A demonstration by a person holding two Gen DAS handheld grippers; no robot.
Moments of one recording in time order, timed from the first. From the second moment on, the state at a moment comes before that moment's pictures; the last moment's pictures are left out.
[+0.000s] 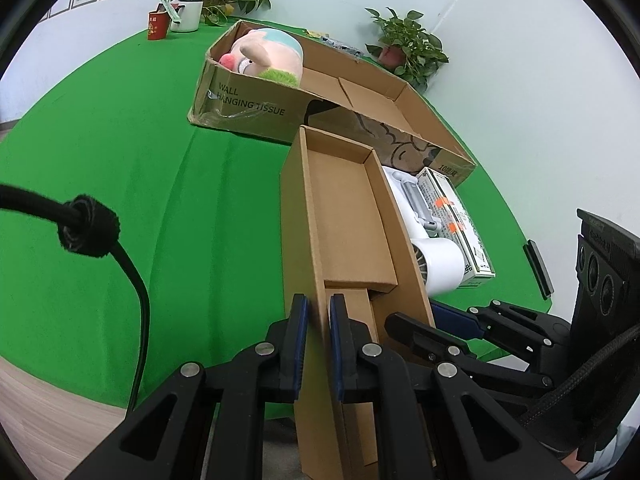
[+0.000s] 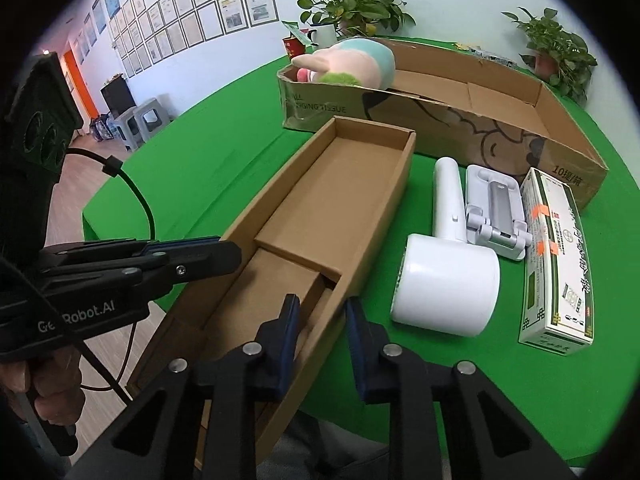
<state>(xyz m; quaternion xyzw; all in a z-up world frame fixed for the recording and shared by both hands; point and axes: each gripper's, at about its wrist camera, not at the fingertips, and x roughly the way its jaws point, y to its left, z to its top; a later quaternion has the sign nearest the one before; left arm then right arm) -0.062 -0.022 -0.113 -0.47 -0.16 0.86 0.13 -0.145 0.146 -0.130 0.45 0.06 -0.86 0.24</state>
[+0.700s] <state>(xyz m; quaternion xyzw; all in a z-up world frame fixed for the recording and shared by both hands) -0.071 0.003 -0.048 -0.41 -0.12 0.90 0.11 -0.152 0.166 -0.076 0.34 0.04 -0.91 0.22</state>
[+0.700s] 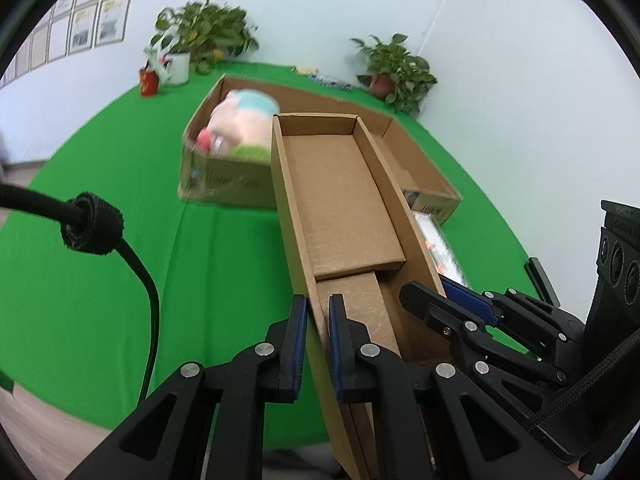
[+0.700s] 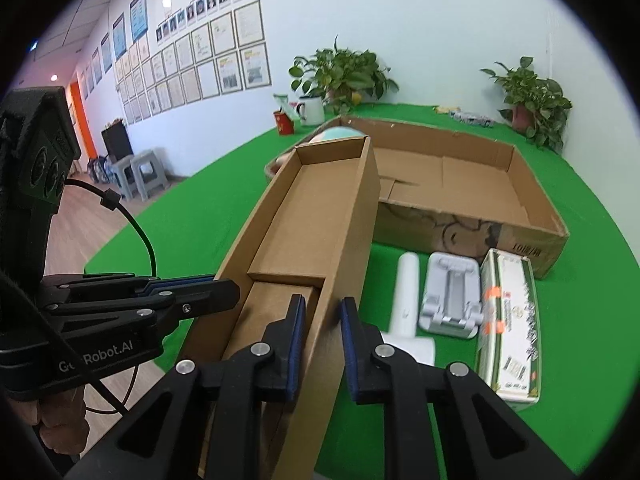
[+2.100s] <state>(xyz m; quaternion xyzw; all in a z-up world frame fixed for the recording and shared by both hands) -0.422 0.034 0.009 -0.42 -0.02 0.90 0.11 -0.401 0.190 -0.054 0.34 -0.02 -0.92 0.18</state>
